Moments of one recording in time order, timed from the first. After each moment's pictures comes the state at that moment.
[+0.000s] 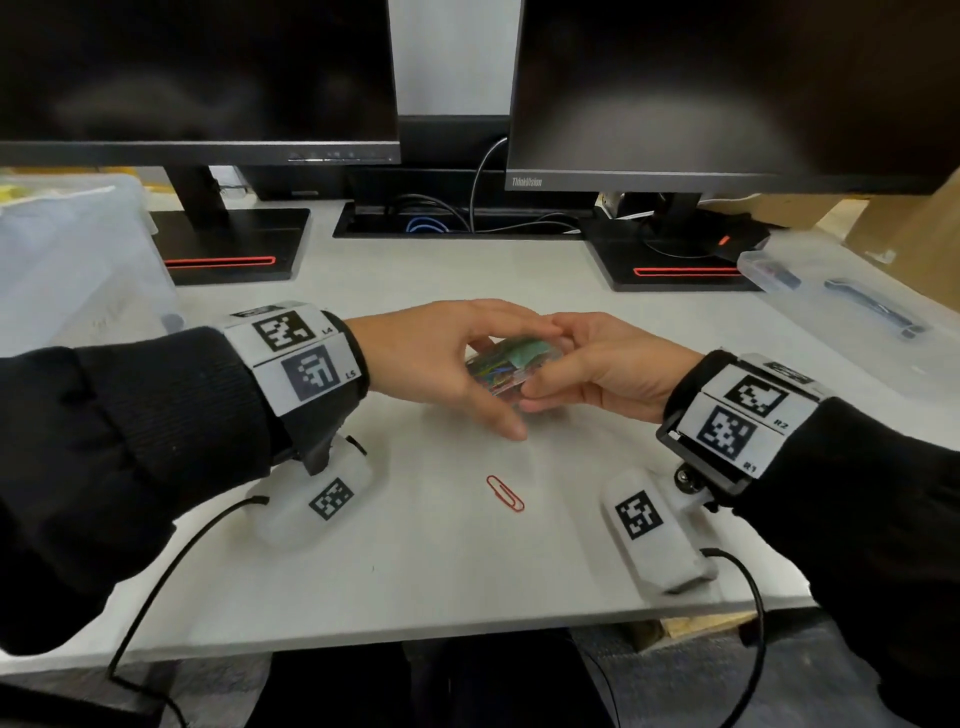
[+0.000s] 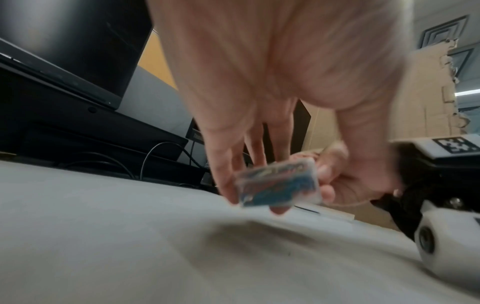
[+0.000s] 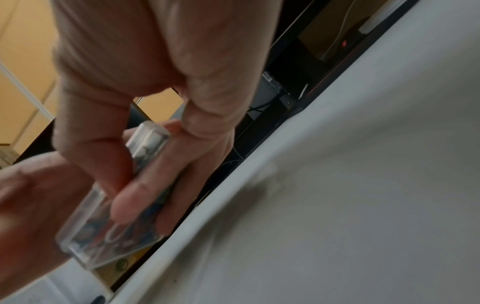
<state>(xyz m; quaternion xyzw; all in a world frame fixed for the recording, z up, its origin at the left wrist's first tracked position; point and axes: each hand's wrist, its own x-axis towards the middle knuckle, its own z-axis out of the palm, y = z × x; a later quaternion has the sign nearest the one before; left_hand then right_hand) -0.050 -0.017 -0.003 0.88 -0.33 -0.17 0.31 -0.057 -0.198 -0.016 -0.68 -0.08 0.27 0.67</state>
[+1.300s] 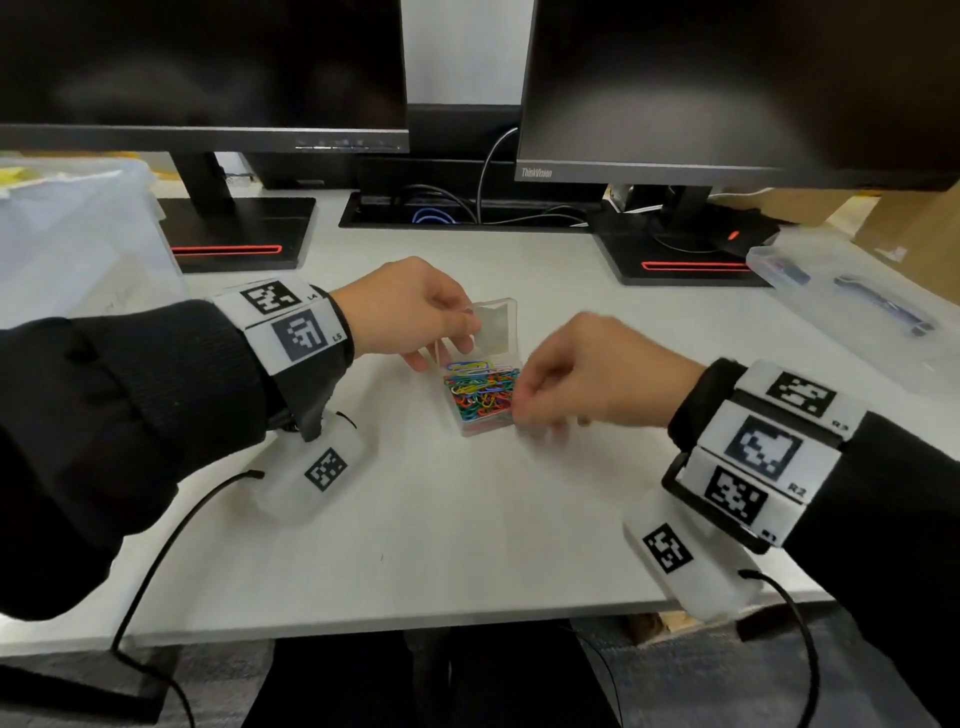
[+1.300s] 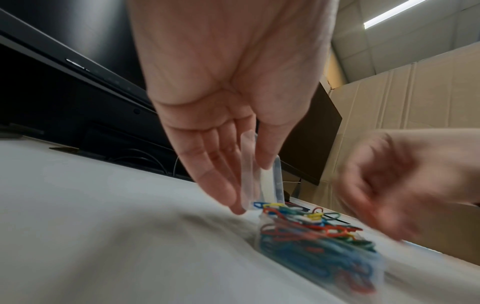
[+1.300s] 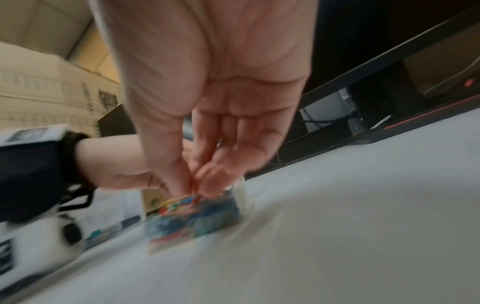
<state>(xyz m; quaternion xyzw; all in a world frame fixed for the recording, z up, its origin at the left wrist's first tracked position) -0.026 0.001 -0.014 0.91 -0.12 -0.12 0.39 -0.076 -0.180 -0.010 -0.93 -0.15 0.13 0.31</state>
